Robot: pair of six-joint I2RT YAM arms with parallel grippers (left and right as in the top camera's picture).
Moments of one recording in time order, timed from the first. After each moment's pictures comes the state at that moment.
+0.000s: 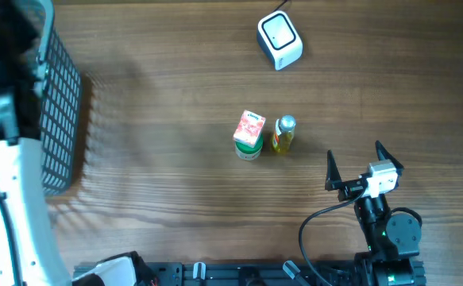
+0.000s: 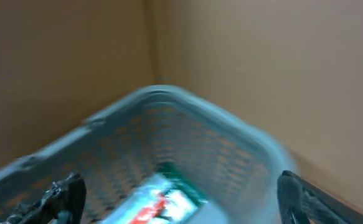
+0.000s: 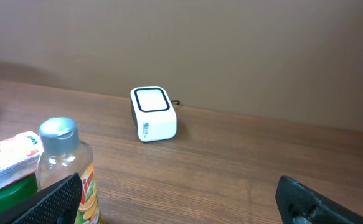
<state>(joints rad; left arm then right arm) 0.28 1.40 1.64 -0.58 -0.47 -0.13 0.09 0.01 0.01 0.00 -0.08 -0.08</state>
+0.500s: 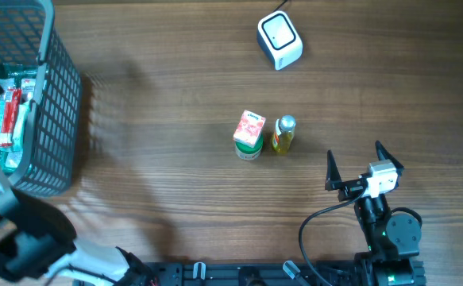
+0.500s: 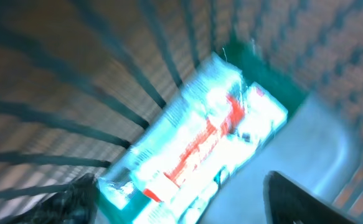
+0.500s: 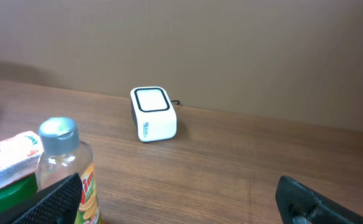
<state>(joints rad) 0.66 1.80 1.65 -0.76 -0.12 0.03 0.09 0.01 0.01 0.00 -0.08 -0.08</state>
